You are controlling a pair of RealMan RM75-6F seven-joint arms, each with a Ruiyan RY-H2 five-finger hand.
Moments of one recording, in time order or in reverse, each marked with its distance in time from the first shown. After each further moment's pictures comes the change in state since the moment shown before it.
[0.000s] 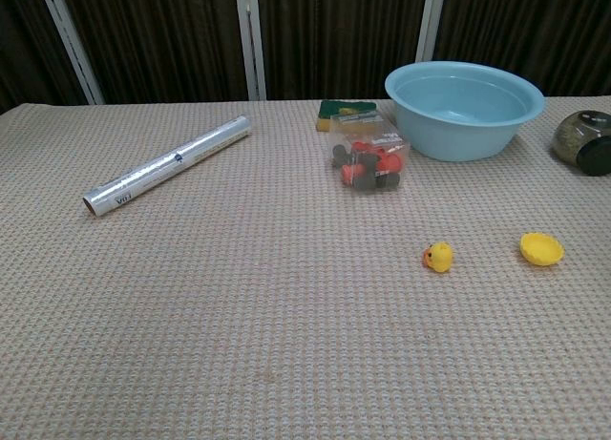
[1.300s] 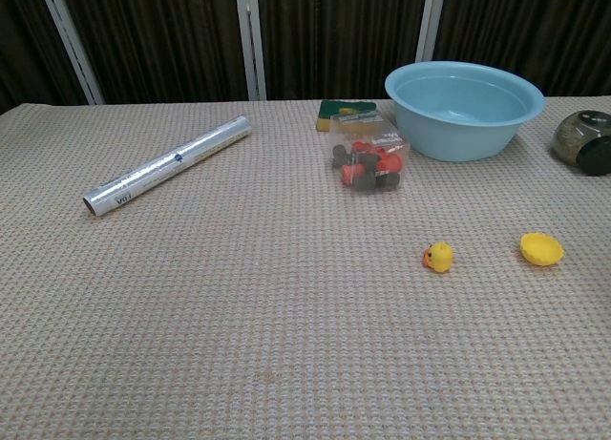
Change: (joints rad) left arm -0.001 -0.002 -0.010 -0.008 0.003 0.013 0.002; right arm 0.049 -0.038 0.024 -0.060 0.045 -0.084 0.007
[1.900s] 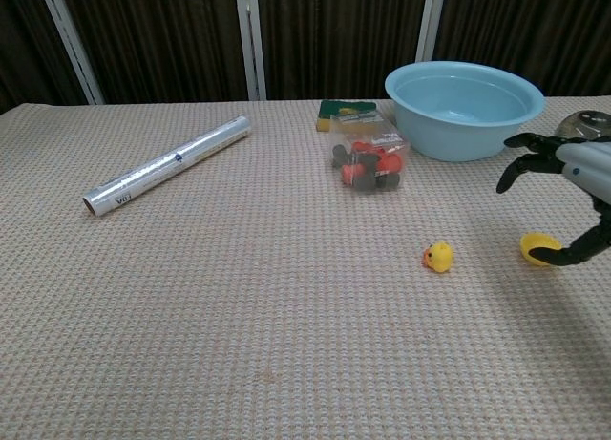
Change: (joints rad) left arm -0.012 -0.002 -0.001 0.003 0.023 -0.001 -0.019; right arm 0.219 -0.365 0.130 0.136 0.259 -0.227 -0.268
